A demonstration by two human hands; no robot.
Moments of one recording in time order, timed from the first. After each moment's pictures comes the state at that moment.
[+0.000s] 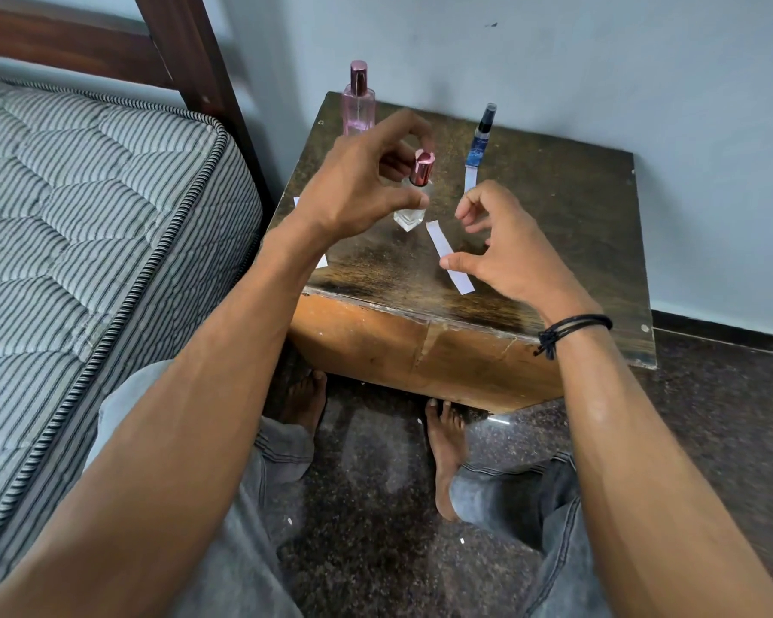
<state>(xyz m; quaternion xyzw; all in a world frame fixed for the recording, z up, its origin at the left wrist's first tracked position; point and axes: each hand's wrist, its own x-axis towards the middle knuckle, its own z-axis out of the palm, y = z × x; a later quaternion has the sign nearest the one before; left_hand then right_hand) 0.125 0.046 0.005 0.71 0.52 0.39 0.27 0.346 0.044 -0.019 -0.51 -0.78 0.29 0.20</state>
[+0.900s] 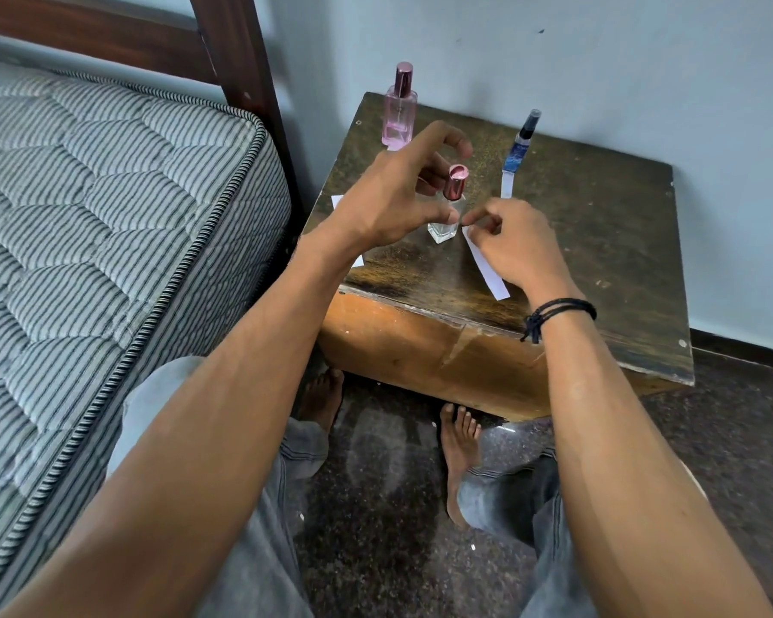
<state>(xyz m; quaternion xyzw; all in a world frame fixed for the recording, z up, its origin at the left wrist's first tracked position) 0.115 0.038 -0.001 0.71 0.52 0.37 0.31 0.302 0.060 -0.027 -0.60 -0.74 0.24 0.18</state>
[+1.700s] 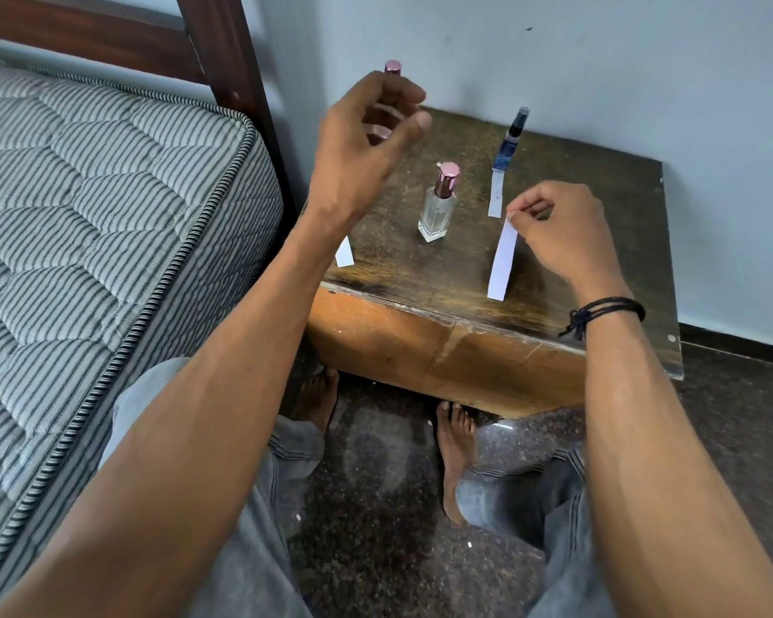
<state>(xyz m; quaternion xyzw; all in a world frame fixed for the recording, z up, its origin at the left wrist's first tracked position) 0.110 0.043 0.013 0.57 0.55 0.56 0.24 0.348 0.066 -0.009 -0.63 -0.70 0.22 0.25</state>
